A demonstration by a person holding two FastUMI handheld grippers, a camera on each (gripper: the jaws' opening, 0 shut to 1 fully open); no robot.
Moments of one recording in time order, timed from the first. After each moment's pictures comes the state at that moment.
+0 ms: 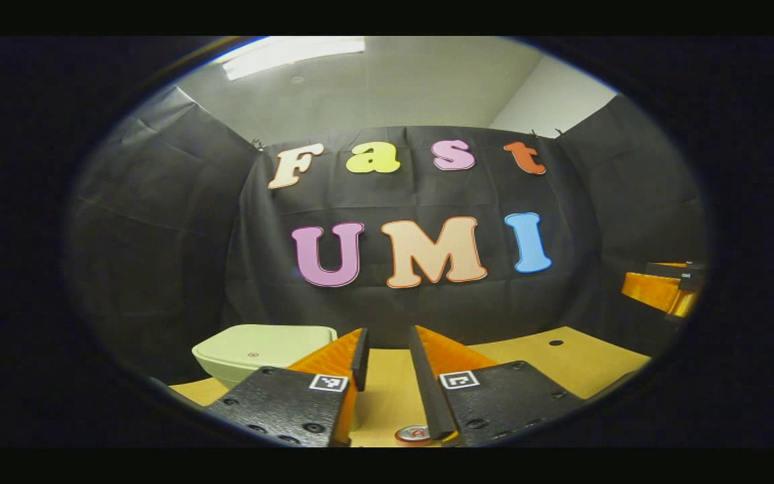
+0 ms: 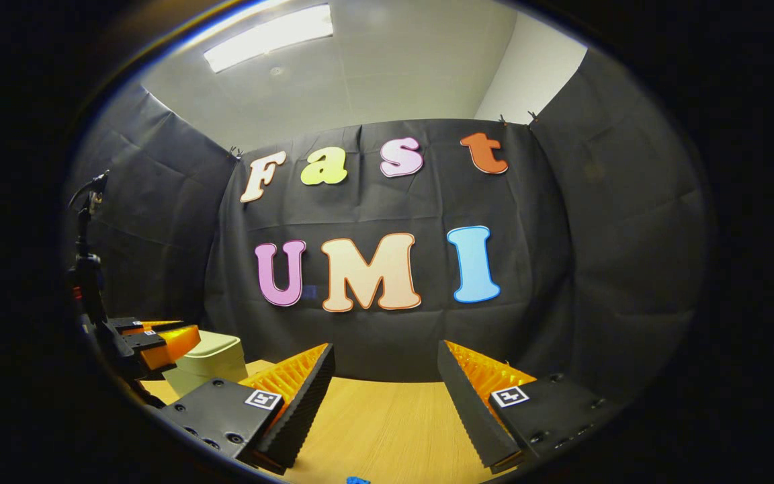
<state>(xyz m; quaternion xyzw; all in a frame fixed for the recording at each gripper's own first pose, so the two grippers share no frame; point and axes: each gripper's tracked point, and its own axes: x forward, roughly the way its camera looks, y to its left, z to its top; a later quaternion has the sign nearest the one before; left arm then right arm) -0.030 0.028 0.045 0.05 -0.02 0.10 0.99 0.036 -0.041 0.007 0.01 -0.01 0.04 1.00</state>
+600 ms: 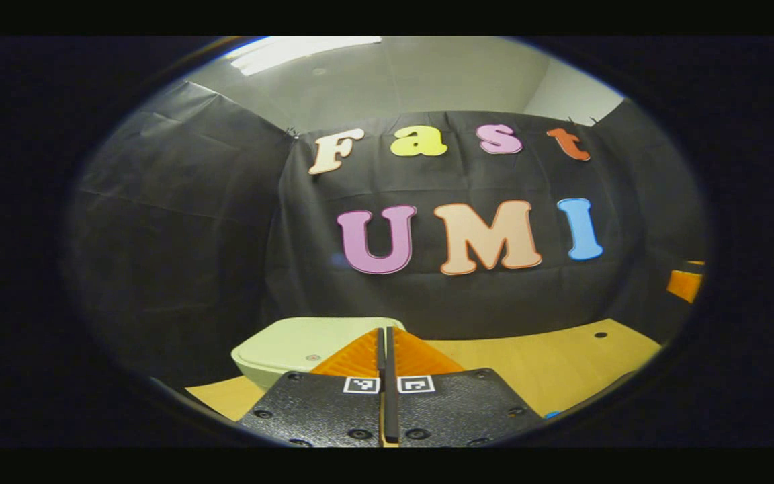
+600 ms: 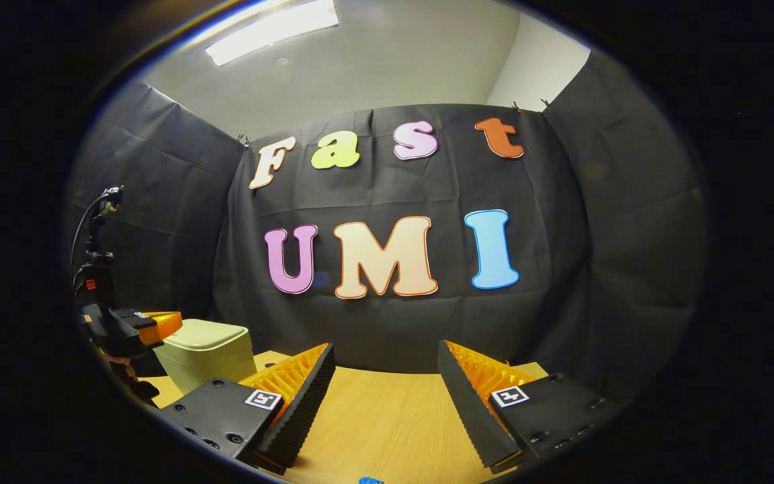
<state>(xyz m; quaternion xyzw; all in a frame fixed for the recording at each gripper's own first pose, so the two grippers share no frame) -0.023 0.138 0.022 0.05 0.01 0.20 0.98 0.063 -0.007 -0.017 0.00 0.02 0.06 1.00</state>
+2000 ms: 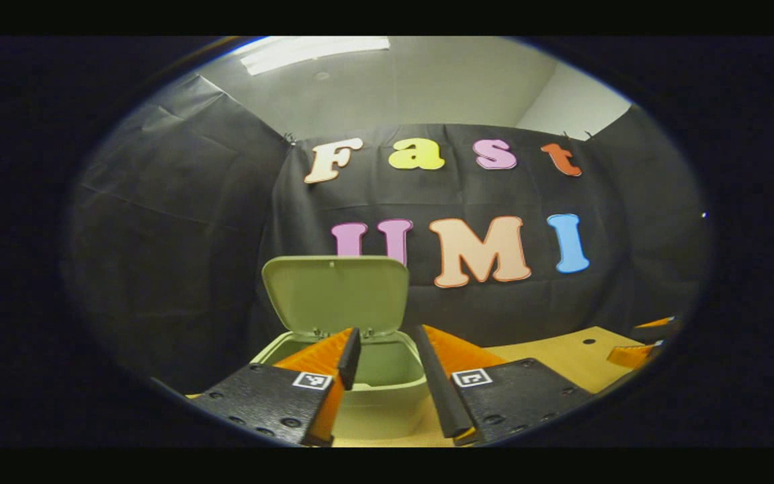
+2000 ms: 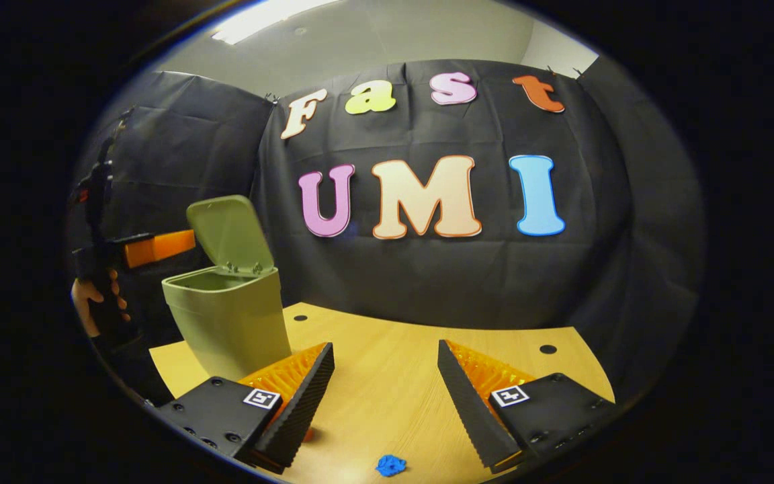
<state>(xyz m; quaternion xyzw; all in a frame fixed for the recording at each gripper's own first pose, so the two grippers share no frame) -0.046 0.130 0.055 0.03 -0.03 0.14 0.99 0.068 0.036 -0.124 -0.02 0.14 0.14 0.98</state>
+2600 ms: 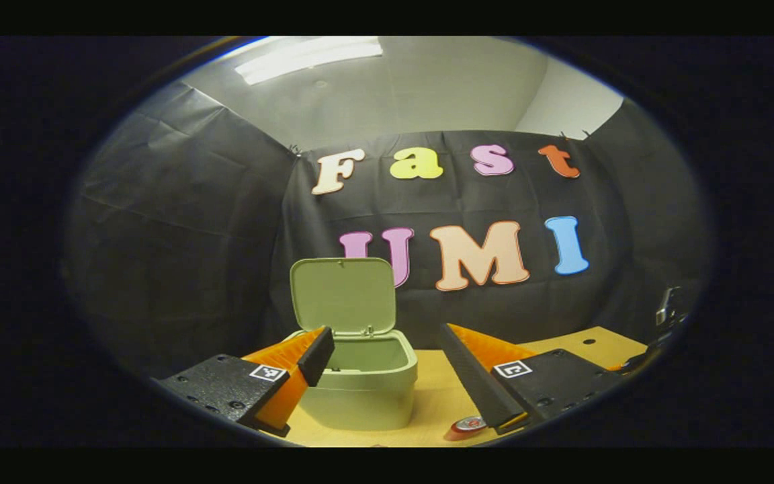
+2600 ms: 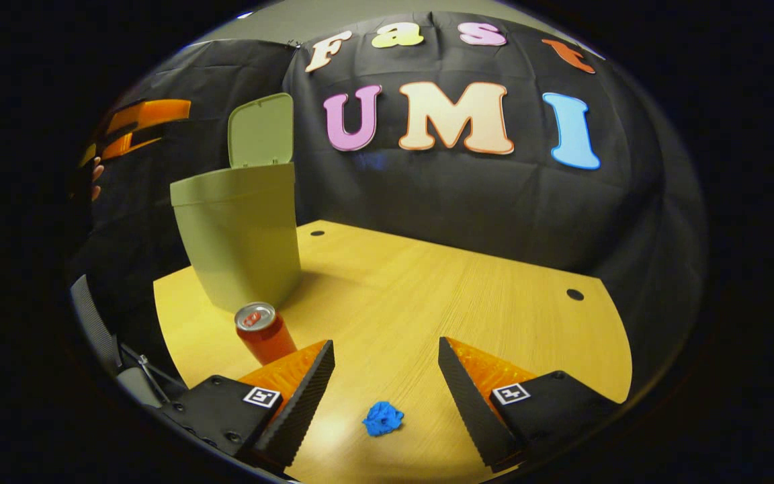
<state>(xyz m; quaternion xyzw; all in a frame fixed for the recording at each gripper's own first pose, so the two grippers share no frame) -0.090 0.103 0.068 0.05 -0.03 0.17 0.98 0.042 0.021 -0.255 -0.08 0.29 0.18 0.94</state>
